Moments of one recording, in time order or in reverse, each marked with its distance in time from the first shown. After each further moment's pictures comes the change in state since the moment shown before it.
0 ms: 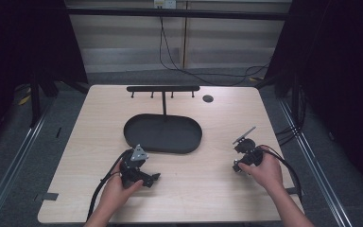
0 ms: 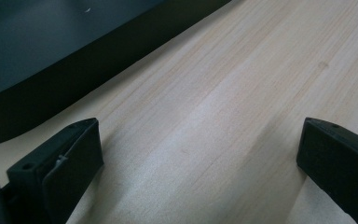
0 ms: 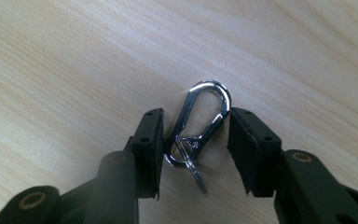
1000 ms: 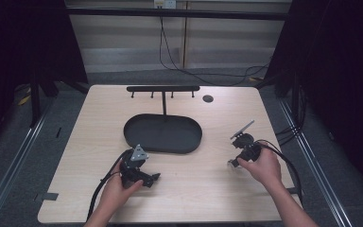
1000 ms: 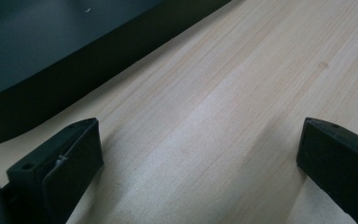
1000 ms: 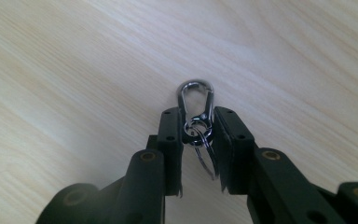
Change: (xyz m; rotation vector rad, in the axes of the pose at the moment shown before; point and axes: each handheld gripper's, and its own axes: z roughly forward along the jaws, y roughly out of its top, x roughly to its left) left arm 0.000 0.000 0.000 -0.001 0.001 0.000; right arm 0.011 0.014 -0.024 -0.015 0.038 -0.017
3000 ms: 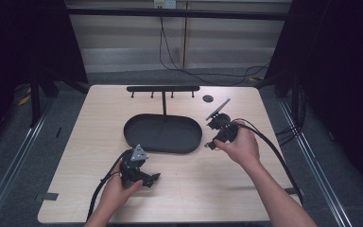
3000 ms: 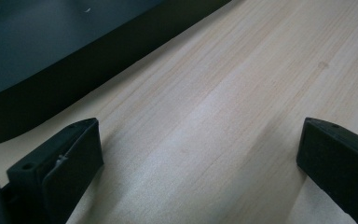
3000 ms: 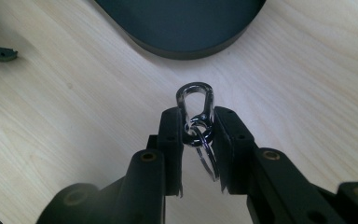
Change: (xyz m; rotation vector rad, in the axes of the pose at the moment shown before) left arm 0.000 0.000 0.000 -0.006 0.000 -0.007; right arm 0.049 0.076 -0.038 -0.076 0.034 -0.111
